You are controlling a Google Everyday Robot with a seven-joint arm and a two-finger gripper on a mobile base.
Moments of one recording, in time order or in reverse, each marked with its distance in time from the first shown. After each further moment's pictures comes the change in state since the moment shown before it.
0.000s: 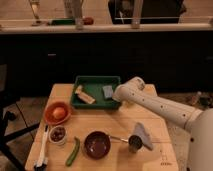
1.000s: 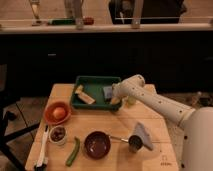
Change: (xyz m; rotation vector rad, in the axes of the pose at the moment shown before) arm -0.015 -0.008 0.011 -0.064 -0.074 -0.016
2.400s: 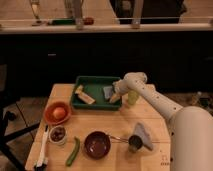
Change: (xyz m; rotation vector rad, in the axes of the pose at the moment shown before) arm 0.013 -0.022 0.028 -0.089 -0.081 0.090
